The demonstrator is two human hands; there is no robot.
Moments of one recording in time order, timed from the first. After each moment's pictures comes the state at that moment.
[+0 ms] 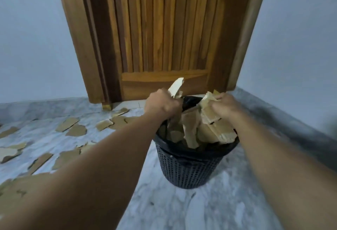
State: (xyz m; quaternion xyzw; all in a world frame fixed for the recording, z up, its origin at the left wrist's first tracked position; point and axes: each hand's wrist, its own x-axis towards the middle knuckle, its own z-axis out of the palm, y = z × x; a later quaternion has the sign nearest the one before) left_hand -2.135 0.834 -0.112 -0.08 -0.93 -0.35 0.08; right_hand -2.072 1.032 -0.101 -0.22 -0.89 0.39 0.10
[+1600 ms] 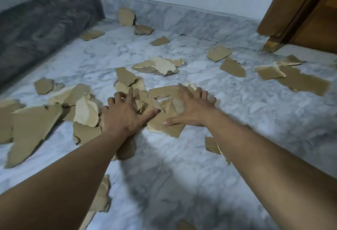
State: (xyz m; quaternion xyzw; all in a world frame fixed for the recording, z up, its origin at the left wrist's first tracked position) left_hand -2.104 0.198 -0.427 0.26 -0.96 -0.06 0.06; right_hand -2.220 0.404 -0.391 0.23 -0.95 0.04 -0.20
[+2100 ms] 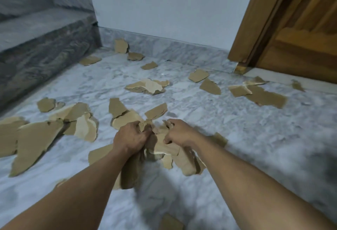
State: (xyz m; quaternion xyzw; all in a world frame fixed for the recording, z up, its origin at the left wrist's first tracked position) left_hand -2.081 0.255 -0.398 0.25 -0.92 -0.30 0.04; right_hand -2.165 0.429 -0.363 0.14 -0.86 0.35 -0.34
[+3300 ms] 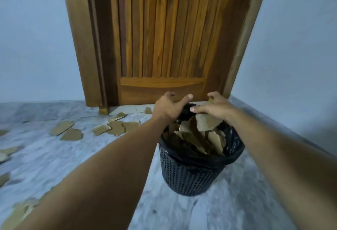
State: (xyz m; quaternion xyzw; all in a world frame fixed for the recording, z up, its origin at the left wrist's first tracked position) left_hand -2.152 0.823 -0.121 -0.13 -0.84 -0.53 0.02; right_hand -2.093 0.997 -0.077 -0.20 -0.90 0.37 0.05
